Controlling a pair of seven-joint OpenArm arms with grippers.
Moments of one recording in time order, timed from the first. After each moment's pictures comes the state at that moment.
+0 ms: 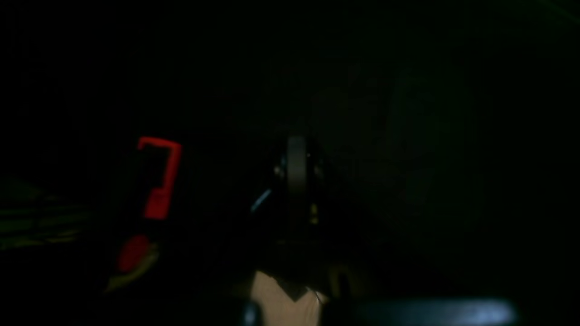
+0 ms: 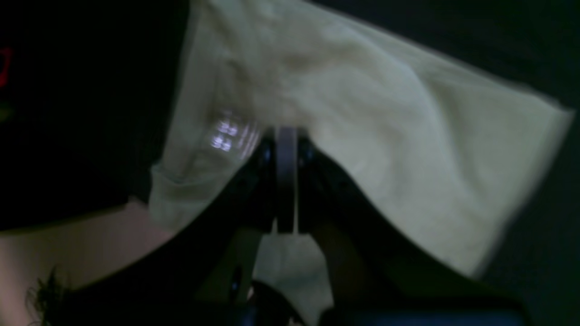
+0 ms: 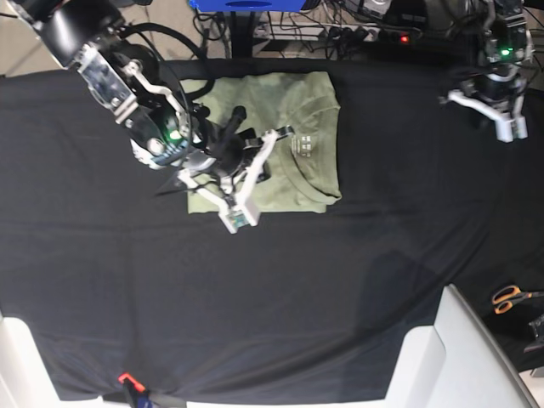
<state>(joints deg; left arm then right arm) 30.3 -18.7 -20.7 88.3 -22.0 -6.1 20.5 1.8 11.3 -38.0 93.3 28.1 -7.3 -47.8</state>
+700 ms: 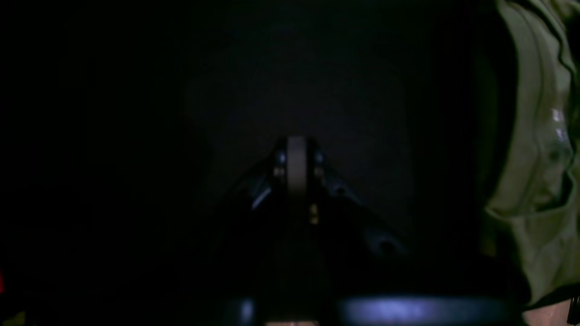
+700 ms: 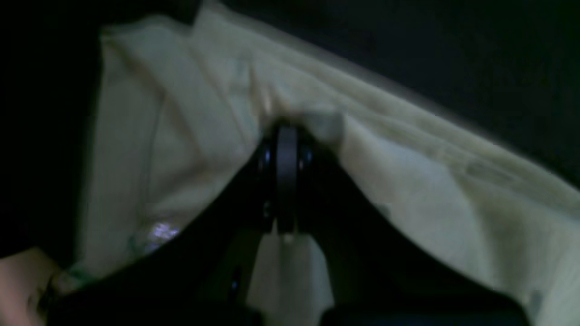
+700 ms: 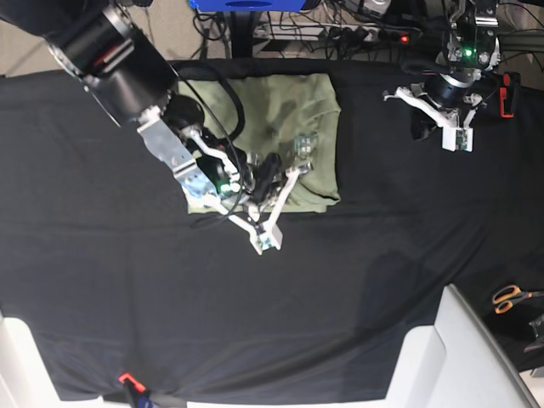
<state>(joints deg) 31.4 -18.8 -9.7 93.7 -22.0 -6.5 20.2 15.6 -0.2 -38.3 58.5 27.7 -2.6 -36.6</state>
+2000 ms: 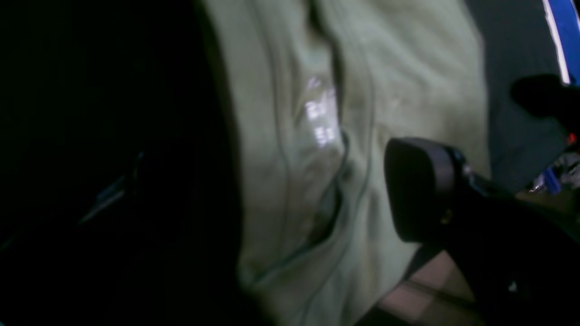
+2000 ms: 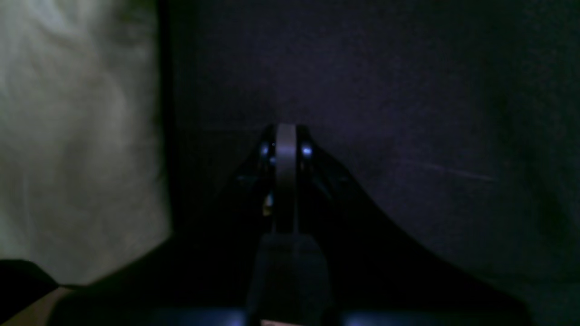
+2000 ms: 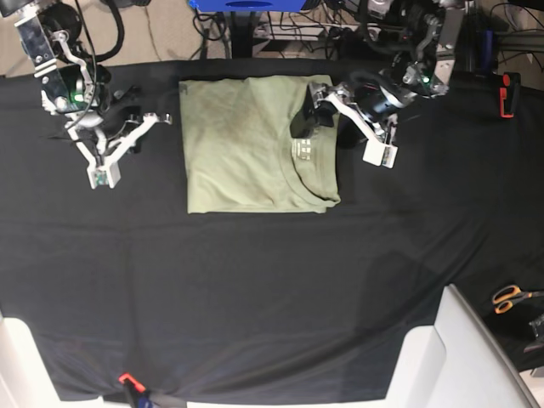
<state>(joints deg) 17.4 -14.2 3.1 76.6 -37.1 -26.8 22.5 -15.7 22.1 -17.0 91.5 27.5 -9.8 -35.0</state>
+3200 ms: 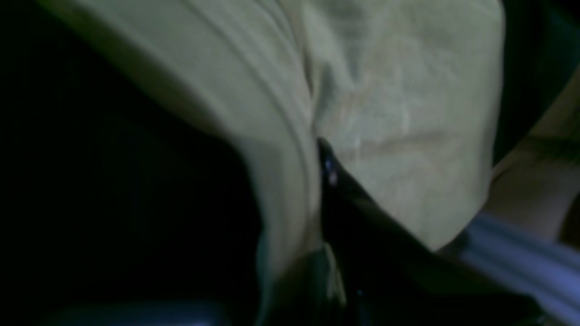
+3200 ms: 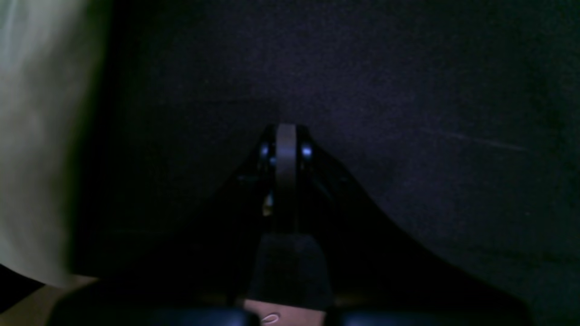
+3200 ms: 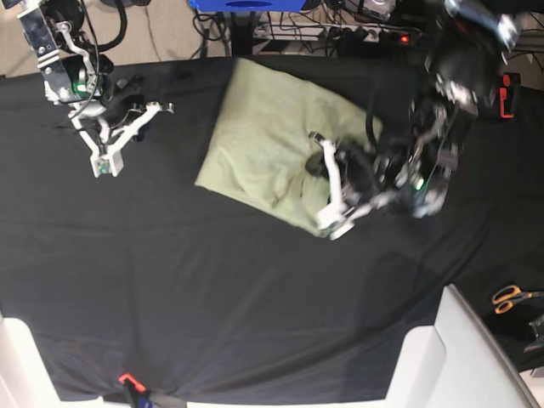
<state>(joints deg) -9.2 -24.0 26.8 79.7 -35.9 -27.4 58.4 -17.6 21.7 -17.0 91.3 27.4 -9.8 -34.8</state>
